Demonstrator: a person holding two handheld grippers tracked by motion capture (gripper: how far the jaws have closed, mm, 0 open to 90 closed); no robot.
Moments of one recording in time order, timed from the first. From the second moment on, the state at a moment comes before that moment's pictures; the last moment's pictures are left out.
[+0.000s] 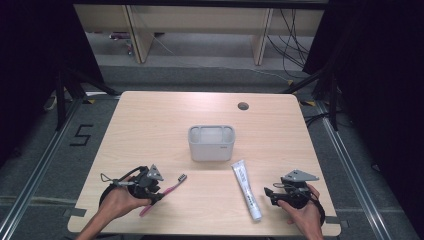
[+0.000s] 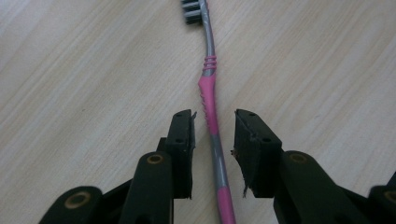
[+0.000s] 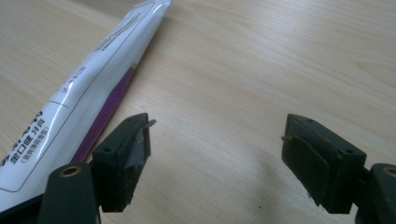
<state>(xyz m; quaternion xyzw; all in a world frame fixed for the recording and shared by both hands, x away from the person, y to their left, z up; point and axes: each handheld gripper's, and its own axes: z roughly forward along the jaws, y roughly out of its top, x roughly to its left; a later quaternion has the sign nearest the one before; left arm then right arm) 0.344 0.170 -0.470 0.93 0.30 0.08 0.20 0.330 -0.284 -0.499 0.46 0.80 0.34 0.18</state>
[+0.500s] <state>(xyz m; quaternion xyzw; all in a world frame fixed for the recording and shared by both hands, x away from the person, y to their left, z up) 0.354 0.158 -0.473 0.94 0.30 0.06 0.16 0.329 -0.282 -0.499 0.47 0.80 0.34 0.17</state>
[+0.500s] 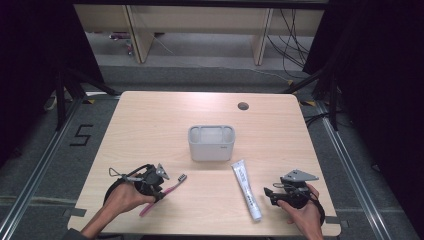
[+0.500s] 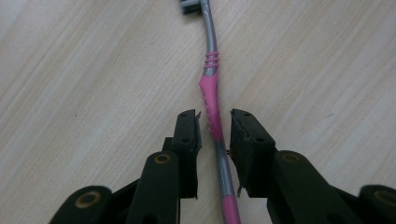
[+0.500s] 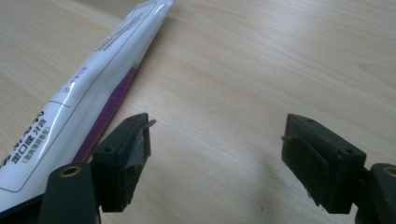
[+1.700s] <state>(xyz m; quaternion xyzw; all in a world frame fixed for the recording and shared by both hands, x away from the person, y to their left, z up) 0.373 0.136 -0.480 0.96 0.27 0.04 0.07 0.332 -0.283 -0.501 0.44 0.81 0.35 0.18</state>
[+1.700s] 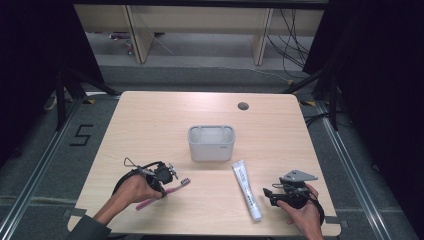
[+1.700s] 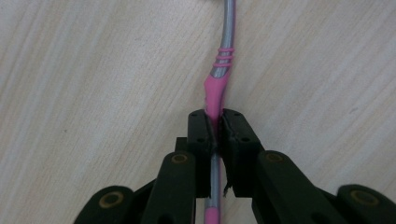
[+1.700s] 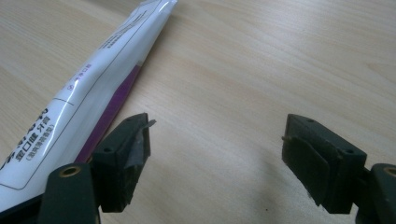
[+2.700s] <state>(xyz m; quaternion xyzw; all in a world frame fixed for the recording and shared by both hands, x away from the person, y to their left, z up) 0.373 0.172 -0.424 0.92 0.29 0.13 0.25 0.330 -0.285 -0.500 0.47 0.79 0.34 0.17</state>
